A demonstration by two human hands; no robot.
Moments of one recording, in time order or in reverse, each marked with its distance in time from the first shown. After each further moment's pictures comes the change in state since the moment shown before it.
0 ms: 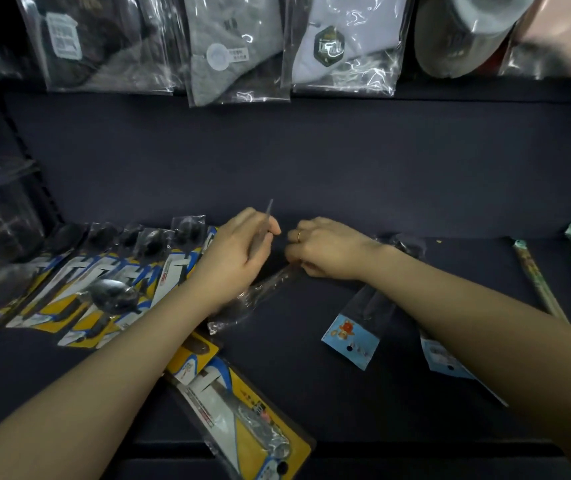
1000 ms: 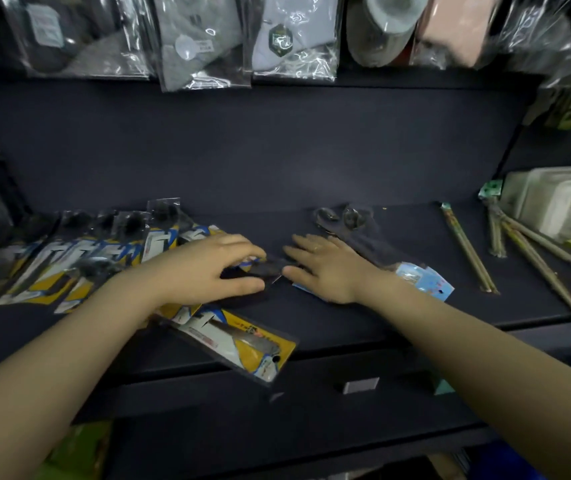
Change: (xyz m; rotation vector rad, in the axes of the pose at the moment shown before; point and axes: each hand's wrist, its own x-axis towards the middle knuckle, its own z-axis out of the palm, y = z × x) left_hand -0.042 0.017 -0.037 0.264 -0.704 0.151; right_hand -0.084 -0.081 -0.013 0.454 -0.192 0.562
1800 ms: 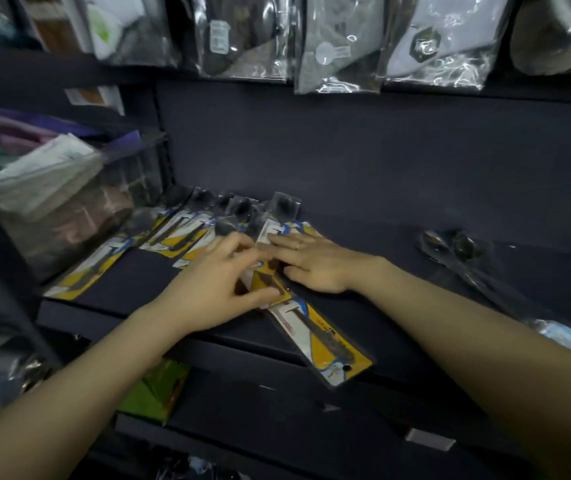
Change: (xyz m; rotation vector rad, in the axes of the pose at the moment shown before) left_hand -0.090 0.006 0.022 0.092 0.437 -0.411; right_hand 0.091 -0.081 0.003 -0.127 -0.105 -0.639
